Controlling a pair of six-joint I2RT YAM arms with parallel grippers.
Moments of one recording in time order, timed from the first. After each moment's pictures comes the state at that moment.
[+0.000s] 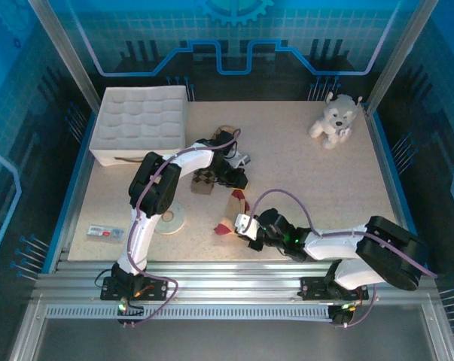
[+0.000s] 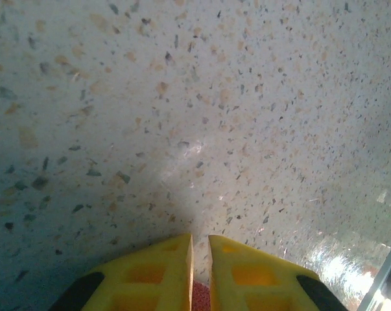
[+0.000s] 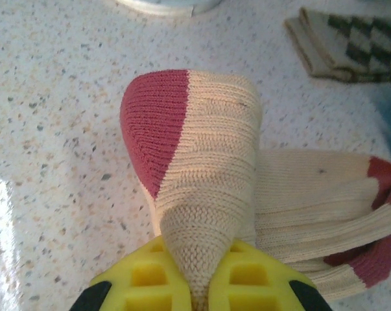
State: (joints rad) left arm -0.49 2.28 1.67 -0.70 0.62 -0.17; right arm 0.96 1.35 0.34 0.37 -0.05 -0.29
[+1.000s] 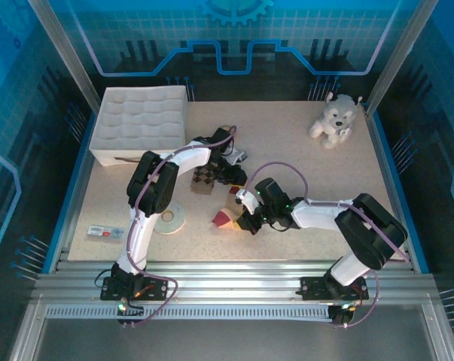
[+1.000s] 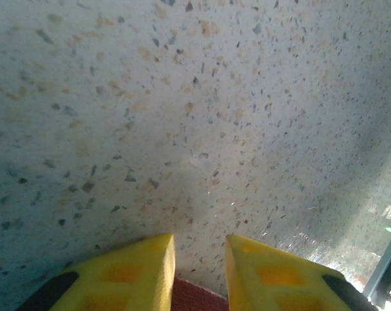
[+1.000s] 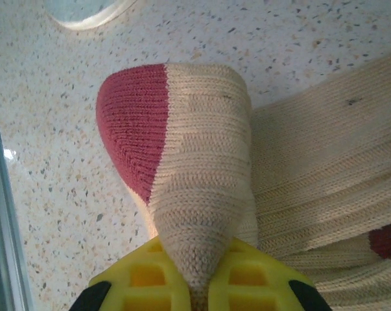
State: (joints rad) left arm -0.46 2.27 1.67 -0.69 0.64 -0.19; right arm 0.68 1.58 0.64 0.03 -0.49 -0.01
